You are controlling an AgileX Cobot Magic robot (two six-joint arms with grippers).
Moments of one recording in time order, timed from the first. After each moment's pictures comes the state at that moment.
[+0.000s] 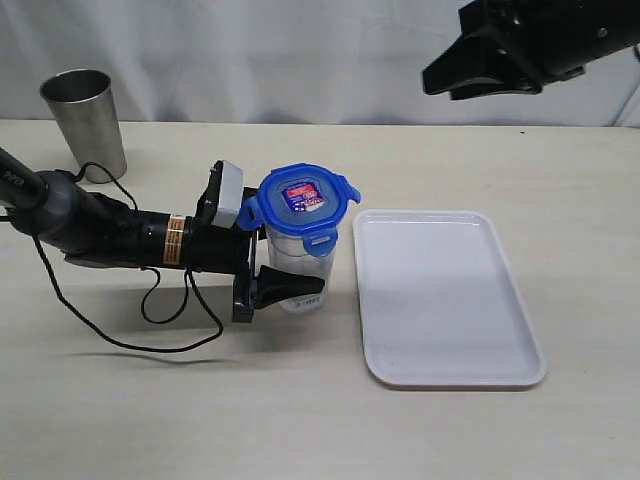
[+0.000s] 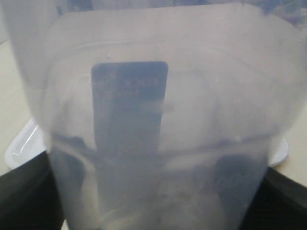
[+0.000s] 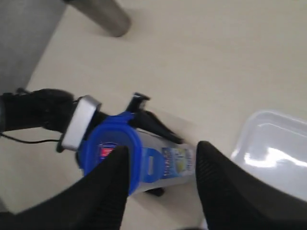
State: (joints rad) left arm -0.27 2.36 -1.18 1.38 -1.24 -0.40; right arm 0.07 1.66 -1.44 0.85 1.04 -0.60
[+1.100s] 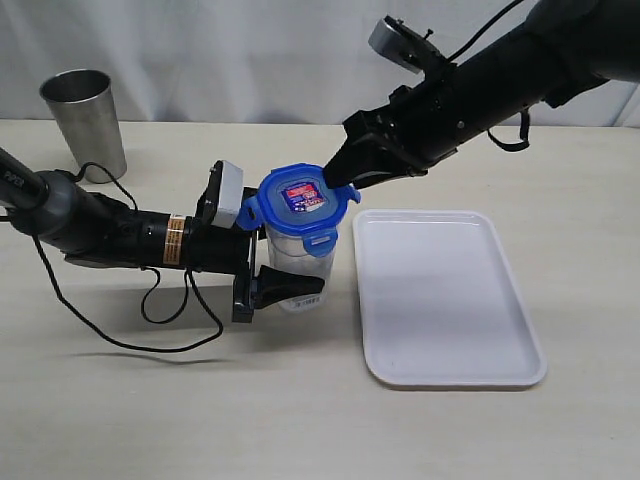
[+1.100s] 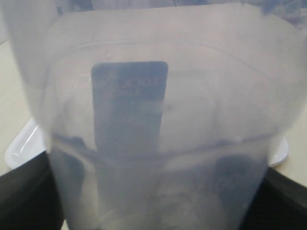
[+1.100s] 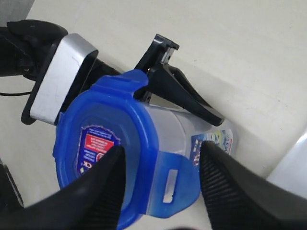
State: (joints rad) left arm -0.27 2.36 -1.18 1.38 -1.24 -0.40; right arm 0.25 1.89 -1.45 0.84 1.00 -0.67
